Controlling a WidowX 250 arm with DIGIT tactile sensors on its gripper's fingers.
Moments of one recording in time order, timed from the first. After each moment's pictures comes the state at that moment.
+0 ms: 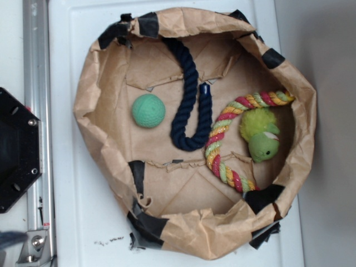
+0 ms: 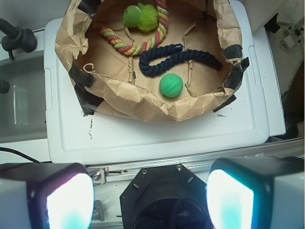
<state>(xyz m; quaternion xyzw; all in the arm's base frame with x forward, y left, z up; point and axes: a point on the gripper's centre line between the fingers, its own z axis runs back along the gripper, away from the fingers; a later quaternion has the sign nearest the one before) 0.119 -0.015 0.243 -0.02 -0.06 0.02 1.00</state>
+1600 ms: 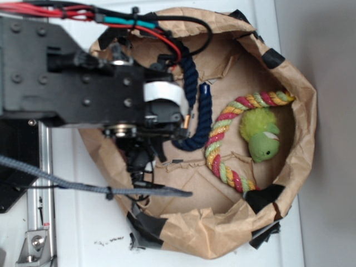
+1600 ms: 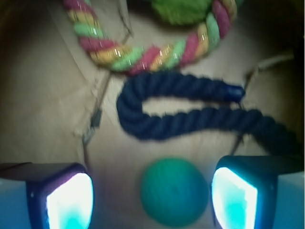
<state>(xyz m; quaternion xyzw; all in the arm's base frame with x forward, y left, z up) 0.224 0.003 0.071 0.03 -0.06 -0.15 0.99</state>
